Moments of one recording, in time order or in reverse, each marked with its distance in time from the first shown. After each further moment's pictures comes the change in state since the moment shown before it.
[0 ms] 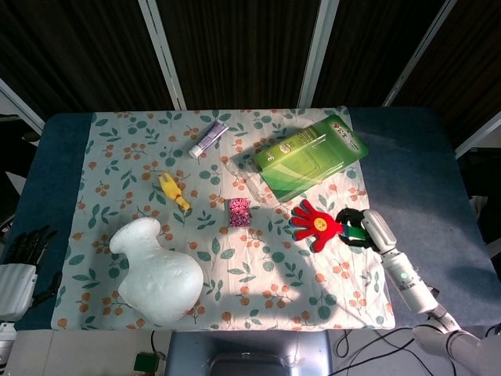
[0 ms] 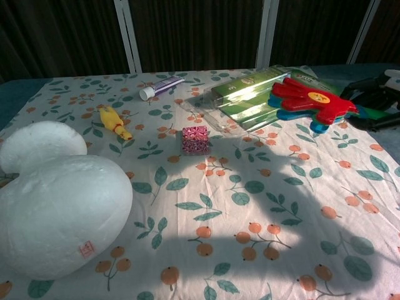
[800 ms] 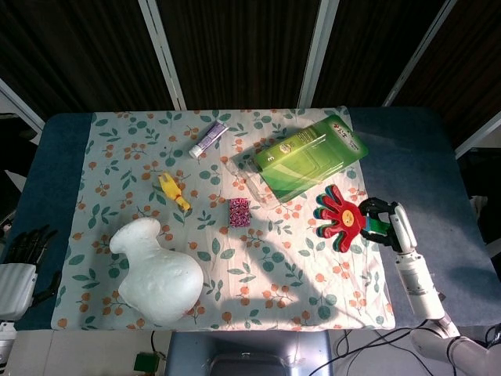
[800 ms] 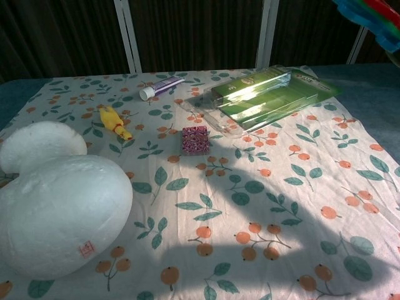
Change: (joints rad) left arm 0.001 0.000 0.001 -0.002 -0.001 0.001 0.007; right arm -0.058 -0.011 0.098 -0.047 0.040 0.288 0.128
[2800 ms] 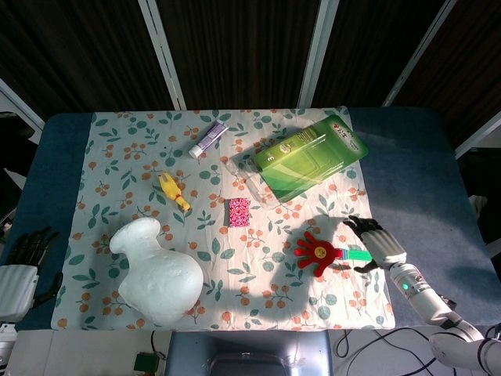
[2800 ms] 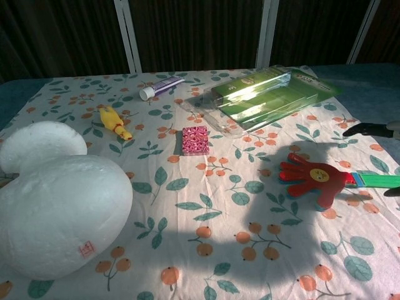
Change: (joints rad) left arm 0.002 0.001 0.006 -0.001 0.007 0.002 -0.001; right arm 0.054 0.299 -0.122 -0.434 0.185 -0.686 -0.926
